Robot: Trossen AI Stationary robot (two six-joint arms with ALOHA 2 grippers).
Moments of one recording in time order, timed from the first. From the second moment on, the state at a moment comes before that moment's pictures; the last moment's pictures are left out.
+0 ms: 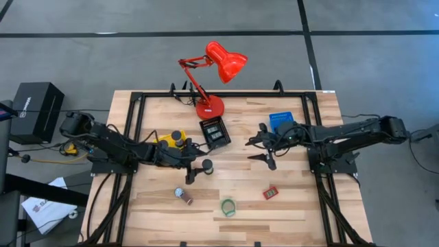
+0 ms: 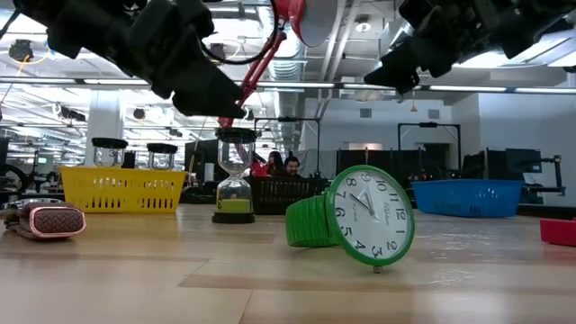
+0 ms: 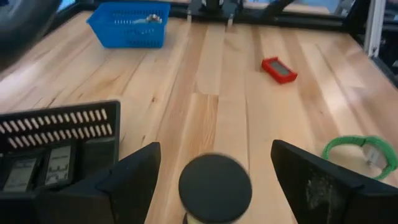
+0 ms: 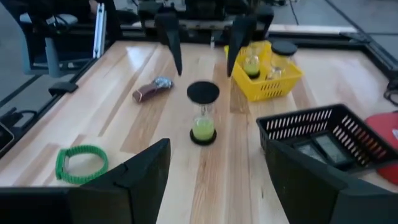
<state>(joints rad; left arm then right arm) -0.24 1.36 0.53 0.39 -0.33 -0.19 -0.02 1.09 0.56 0.14 -0.16 -0.05</state>
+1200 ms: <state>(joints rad) -0.23 1.58 0.55 0.50 -0.33 -0.20 -0.02 1.08 0.56 0.19 -0.16 -0.05</state>
